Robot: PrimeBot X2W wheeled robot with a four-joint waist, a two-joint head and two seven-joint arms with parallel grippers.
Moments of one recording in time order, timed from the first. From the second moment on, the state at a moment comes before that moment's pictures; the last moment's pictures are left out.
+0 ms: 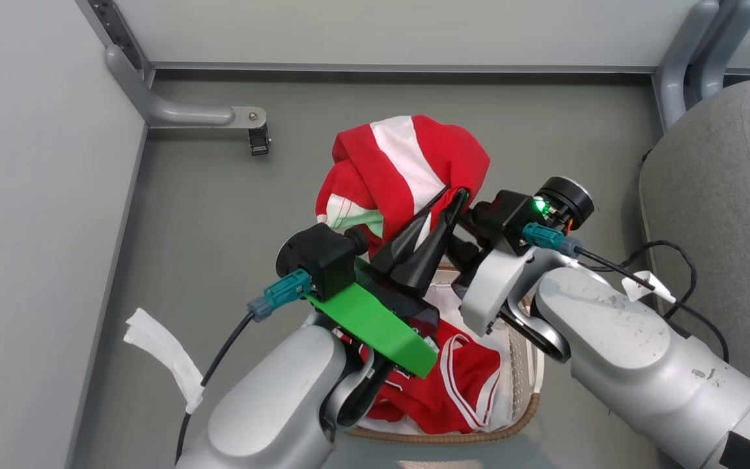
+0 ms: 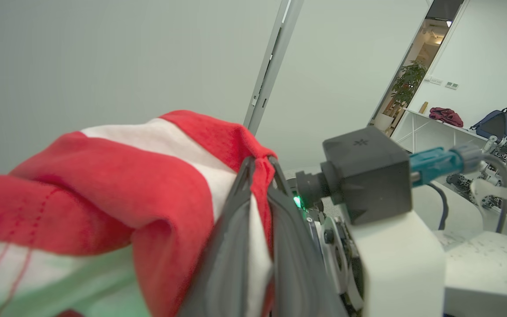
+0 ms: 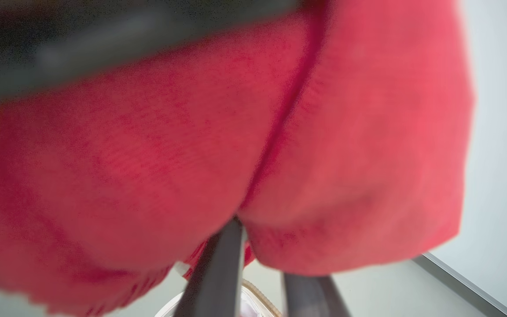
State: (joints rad) left arm -0.56 0.07 -0.80 0.23 -0.71 -0.13 -0.26; right arm -0.80 -0.24 0.91 0.51 0.51 0.13 -0.26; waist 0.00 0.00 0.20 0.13
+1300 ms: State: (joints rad) left arm -0.52 0.08 -0.64 0.29 -0.58 -0.13 -0.26; right arm -0.63 -0.23 0.62 0.43 0.48 0.13 -0.26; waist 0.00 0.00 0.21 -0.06
